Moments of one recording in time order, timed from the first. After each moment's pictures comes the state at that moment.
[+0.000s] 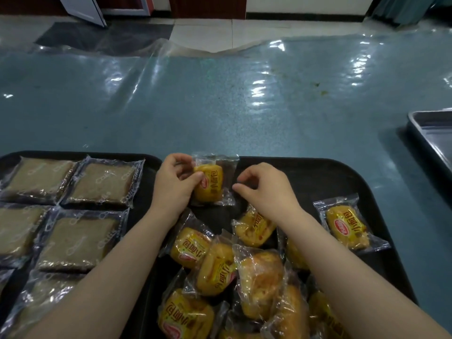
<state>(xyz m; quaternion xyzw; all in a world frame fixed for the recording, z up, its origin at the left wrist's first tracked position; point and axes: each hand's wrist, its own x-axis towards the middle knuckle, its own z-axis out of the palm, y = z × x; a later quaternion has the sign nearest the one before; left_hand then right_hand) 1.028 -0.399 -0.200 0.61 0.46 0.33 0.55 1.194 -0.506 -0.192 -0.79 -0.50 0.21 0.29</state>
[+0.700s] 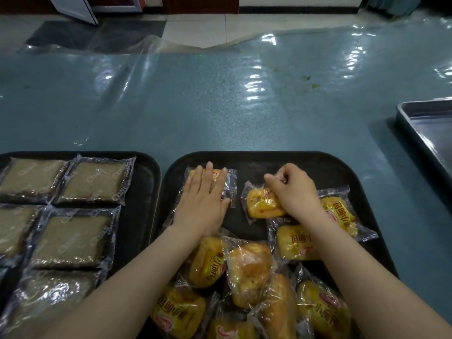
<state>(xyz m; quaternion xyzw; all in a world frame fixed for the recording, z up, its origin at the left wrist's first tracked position) 1.058 -0.447 -0.233 0.92 0.37 -0.05 0.09 1.232 -0.545 -0.201 -0.85 -0.33 0.23 0.33</state>
